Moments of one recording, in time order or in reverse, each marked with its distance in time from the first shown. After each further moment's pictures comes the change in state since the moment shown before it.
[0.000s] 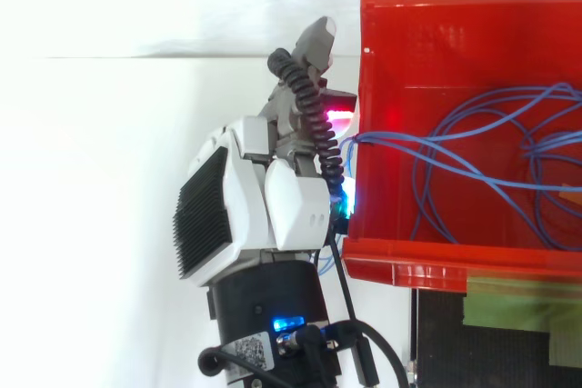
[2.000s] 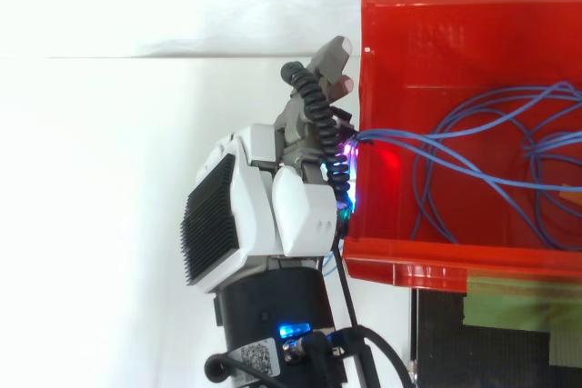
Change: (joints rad) arm -0.006 0.000 0.000 -0.027 0.000 -0.019
